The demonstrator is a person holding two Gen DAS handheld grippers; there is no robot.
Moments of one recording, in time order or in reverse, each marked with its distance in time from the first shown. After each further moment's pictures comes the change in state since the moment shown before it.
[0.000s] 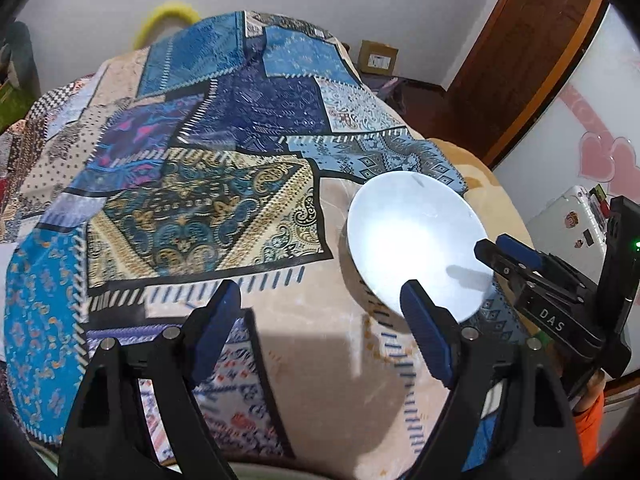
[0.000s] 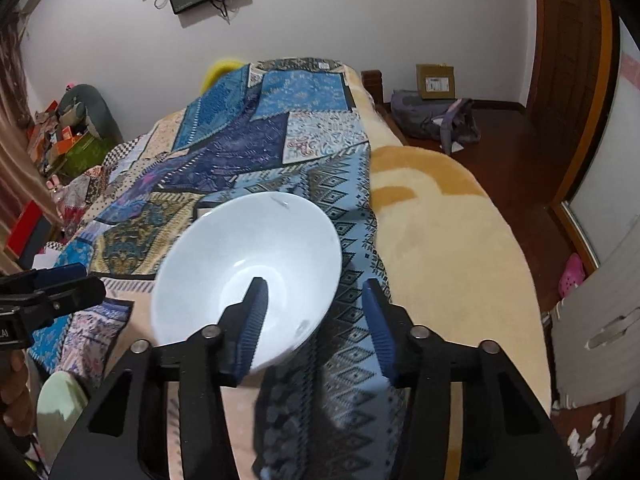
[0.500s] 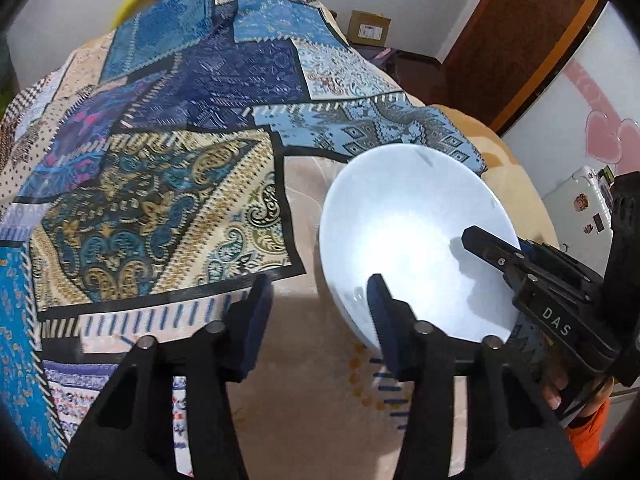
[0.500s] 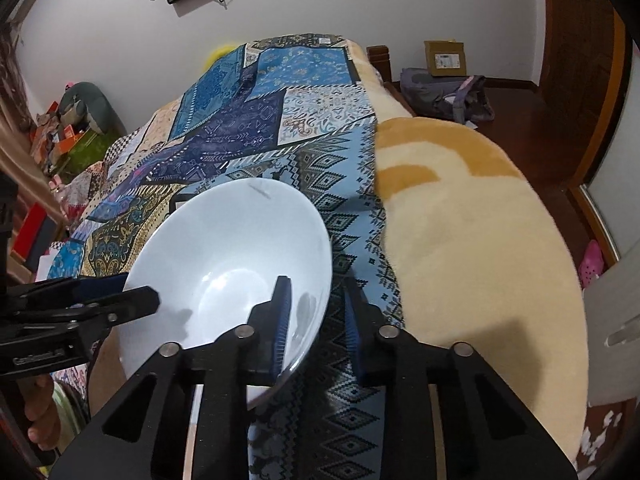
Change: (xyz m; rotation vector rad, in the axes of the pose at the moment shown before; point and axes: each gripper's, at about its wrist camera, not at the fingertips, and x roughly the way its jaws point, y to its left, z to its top) left arm 0.066 -0.018 0.012 0.034 0.101 -0.019; right arm 0.035 -0.014 0.003 0.022 0.066 0.066
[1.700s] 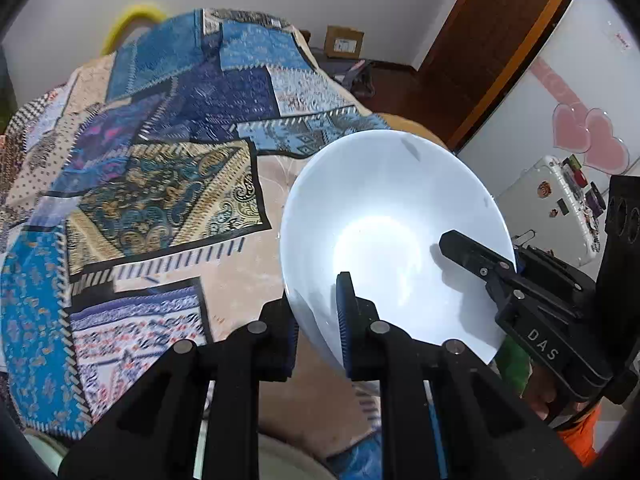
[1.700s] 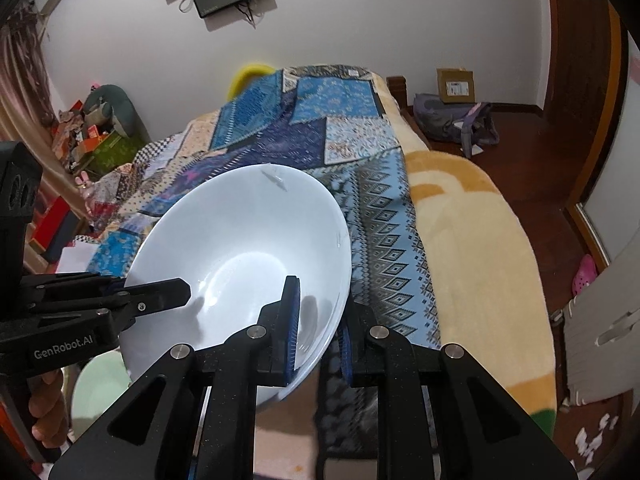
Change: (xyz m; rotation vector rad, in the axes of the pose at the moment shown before) left arm -0.097 -0.027 -0.038 0.044 -0.060 -0.040; right arm -0.078 0.054 -0.017 -0.047 -0.076 0.018
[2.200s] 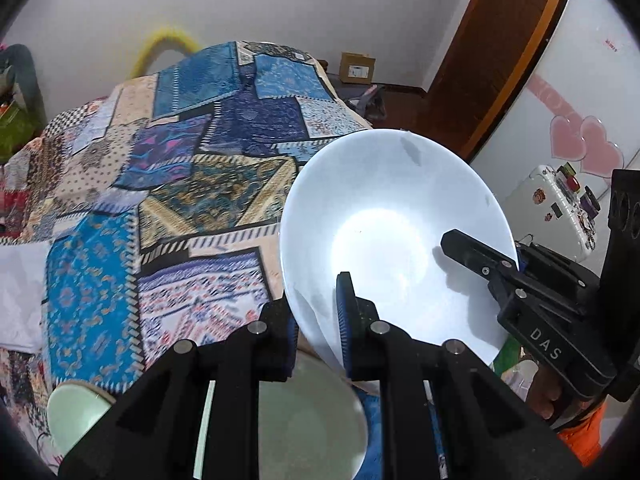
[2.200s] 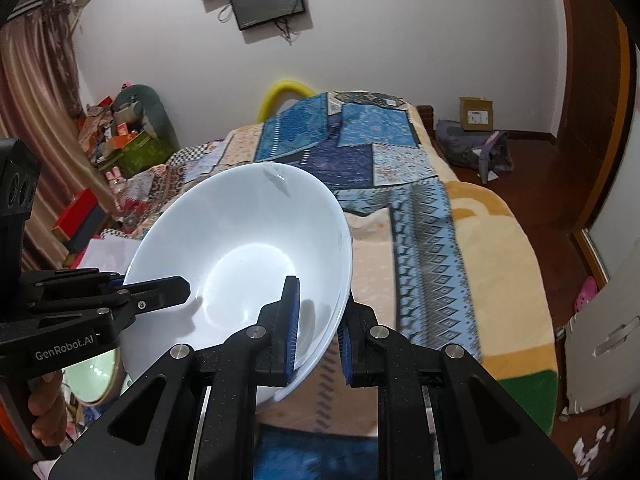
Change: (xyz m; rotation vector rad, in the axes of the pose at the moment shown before) left arm -0.097 0.015 -0.045 -0.011 -0.082 0.060; right arm -0.043 0.067 -0.010 -0.067 -0.056 0.039
